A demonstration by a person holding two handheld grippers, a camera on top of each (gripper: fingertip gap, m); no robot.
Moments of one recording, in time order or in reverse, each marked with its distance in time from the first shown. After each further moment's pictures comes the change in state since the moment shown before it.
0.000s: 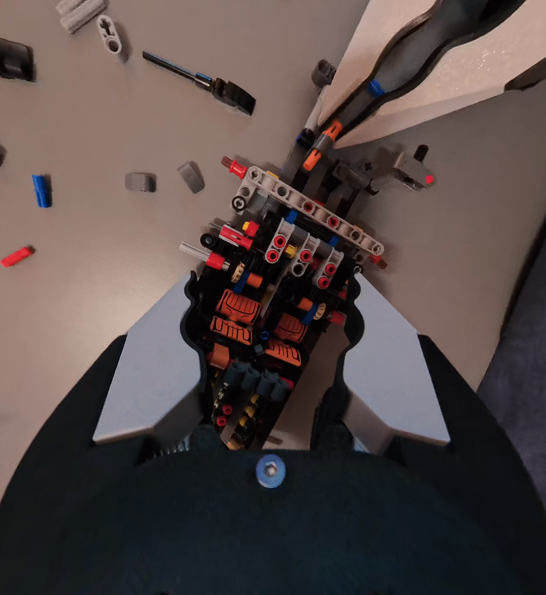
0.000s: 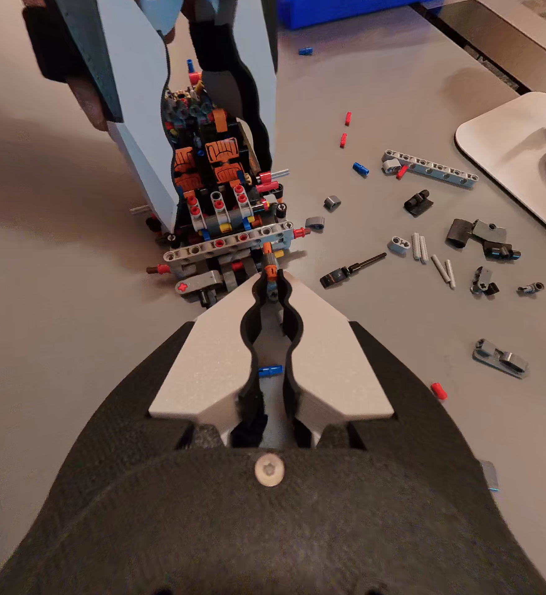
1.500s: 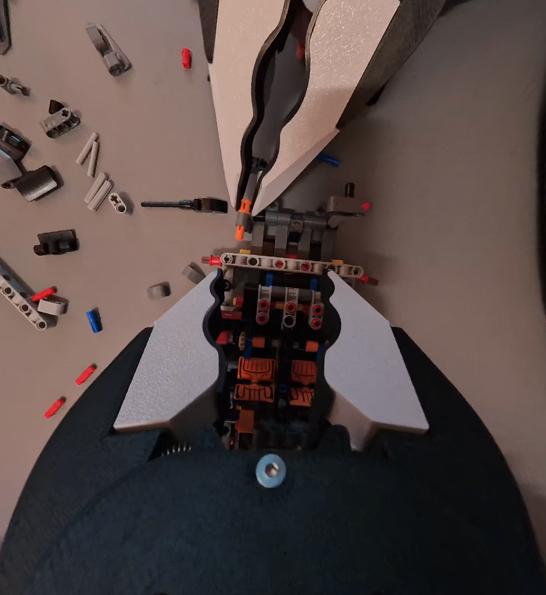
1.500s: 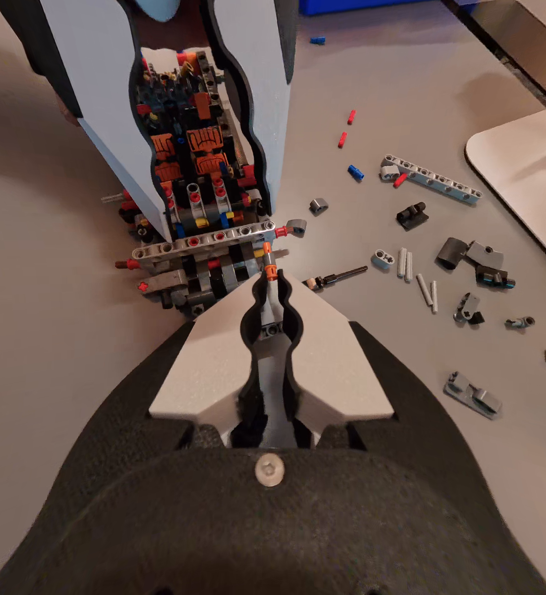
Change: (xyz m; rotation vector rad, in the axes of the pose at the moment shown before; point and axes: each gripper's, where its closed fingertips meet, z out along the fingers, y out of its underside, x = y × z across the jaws) left arm 0.009 -0.040 0.001 0.156 0.007 0.341; right arm 0.021 0.002 0.013 -0.023 -0.087 -0.083
